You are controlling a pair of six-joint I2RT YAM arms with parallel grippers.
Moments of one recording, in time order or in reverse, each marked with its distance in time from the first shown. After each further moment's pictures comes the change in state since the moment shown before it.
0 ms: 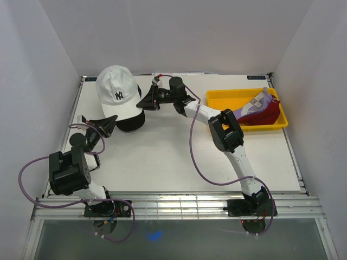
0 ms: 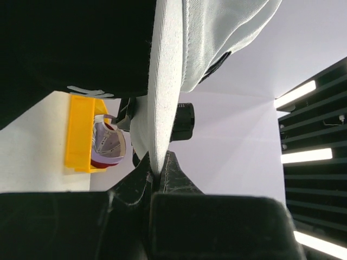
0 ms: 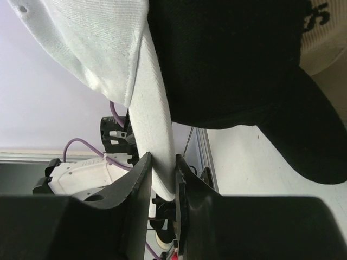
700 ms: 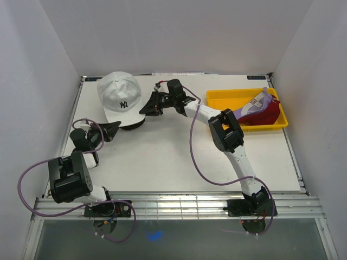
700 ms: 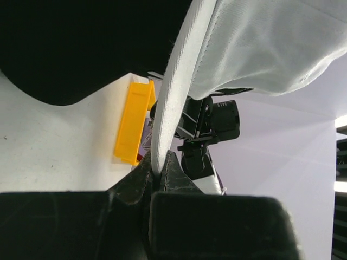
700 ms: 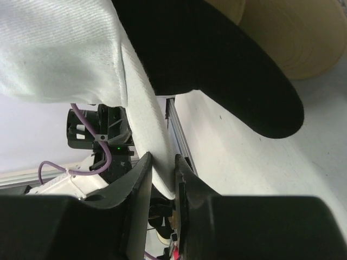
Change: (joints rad) left arm -0.001 -0.093 0.040 -0.475 0.012 0.309; right arm -0.002 -0.009 -0.011 -0.278 0.033 -0.158
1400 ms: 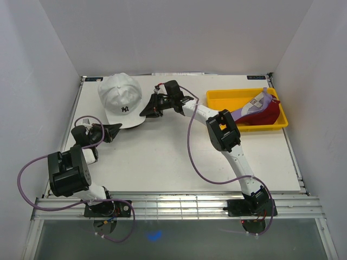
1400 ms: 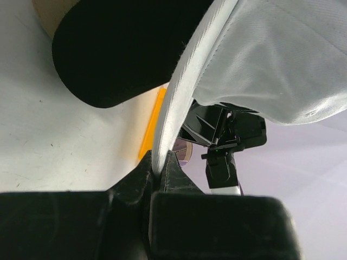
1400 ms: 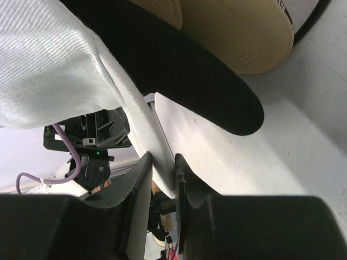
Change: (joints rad) left arm -0.006 0.069 0.069 -0.206 -0.033 0.146; right arm 0.000 0.072 0.109 -0.189 0.043 -0.089
